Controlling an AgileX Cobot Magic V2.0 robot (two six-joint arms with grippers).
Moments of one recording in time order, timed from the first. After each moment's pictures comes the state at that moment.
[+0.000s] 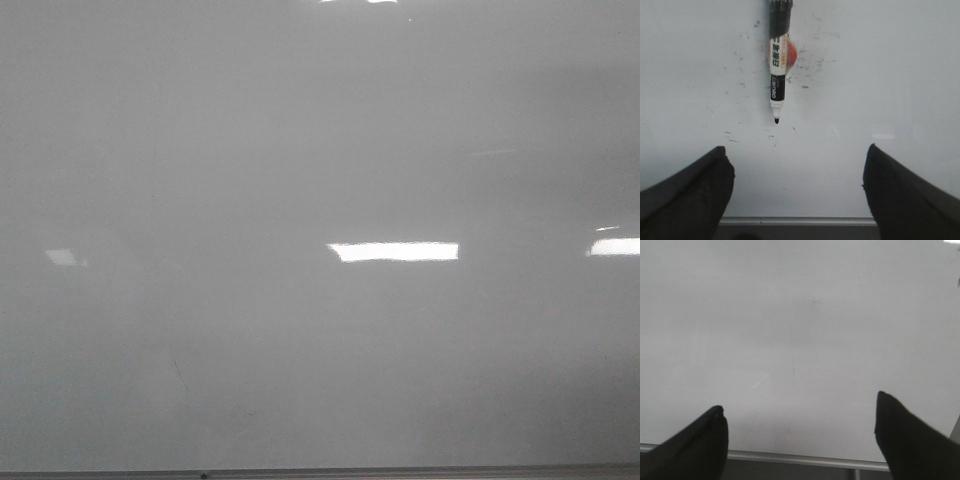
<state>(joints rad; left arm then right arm) 0.03 0.87 -0.68 -0.02 0.59 0.02 0.07 0.66 -0.62 -0.09 0.60 0.08</state>
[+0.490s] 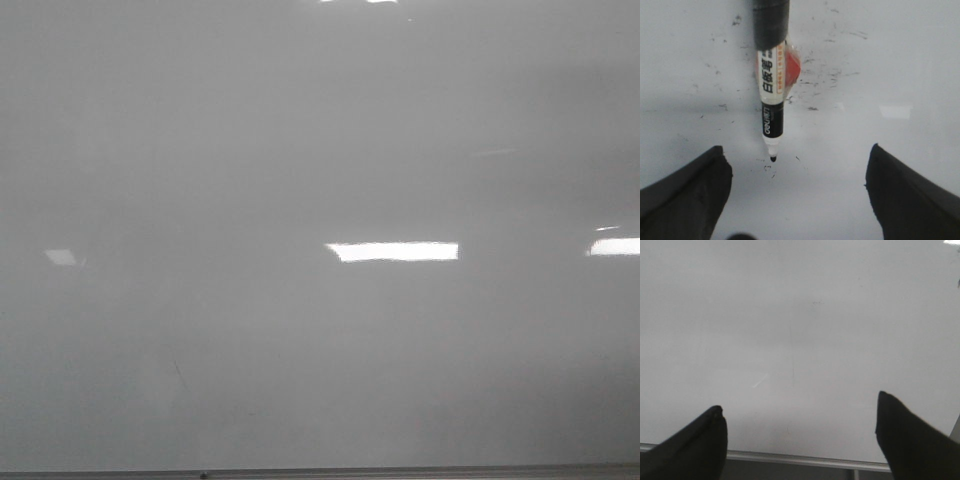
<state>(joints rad) 0.03 1.24 -0.79 -0.01 0.44 0.02 0.07 0.66 -0.62 -0.09 0.60 0.07</state>
